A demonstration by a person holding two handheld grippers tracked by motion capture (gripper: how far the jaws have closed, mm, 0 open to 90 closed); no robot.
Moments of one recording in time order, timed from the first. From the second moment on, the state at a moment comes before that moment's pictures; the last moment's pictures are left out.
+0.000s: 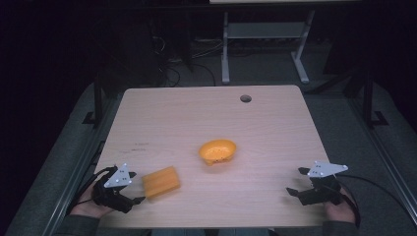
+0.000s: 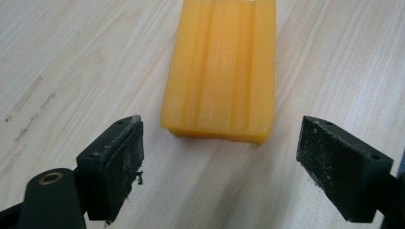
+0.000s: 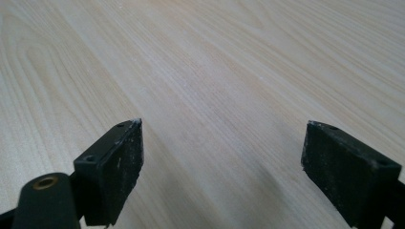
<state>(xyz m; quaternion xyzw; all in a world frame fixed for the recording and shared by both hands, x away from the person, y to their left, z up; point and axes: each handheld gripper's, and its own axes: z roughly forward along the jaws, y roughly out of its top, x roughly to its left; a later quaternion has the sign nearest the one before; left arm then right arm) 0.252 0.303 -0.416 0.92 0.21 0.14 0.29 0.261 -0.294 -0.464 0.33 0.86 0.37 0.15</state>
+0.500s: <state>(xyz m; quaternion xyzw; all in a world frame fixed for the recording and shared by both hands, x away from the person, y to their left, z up) 0.268 0.281 -0.409 0.94 0.18 0.13 0.27 0.261 -0.292 -0.464 0.32 0.86 0.38 0.15</state>
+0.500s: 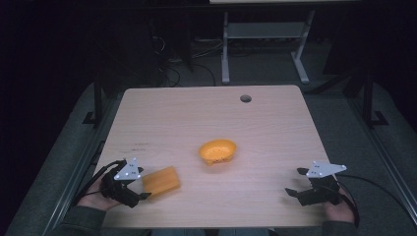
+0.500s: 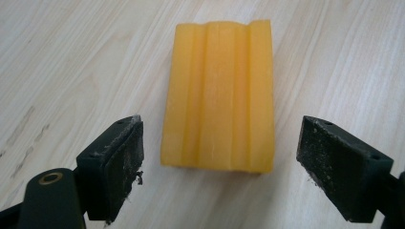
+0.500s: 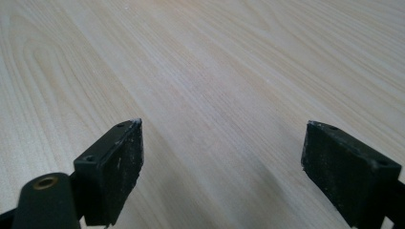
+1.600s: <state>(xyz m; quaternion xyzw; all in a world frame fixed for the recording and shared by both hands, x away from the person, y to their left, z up) 0.298 0.242 -0.422 0.96 0.17 0.09 0.23 0.261 -0.289 -0.464 0.31 0.86 0.38 0.14</state>
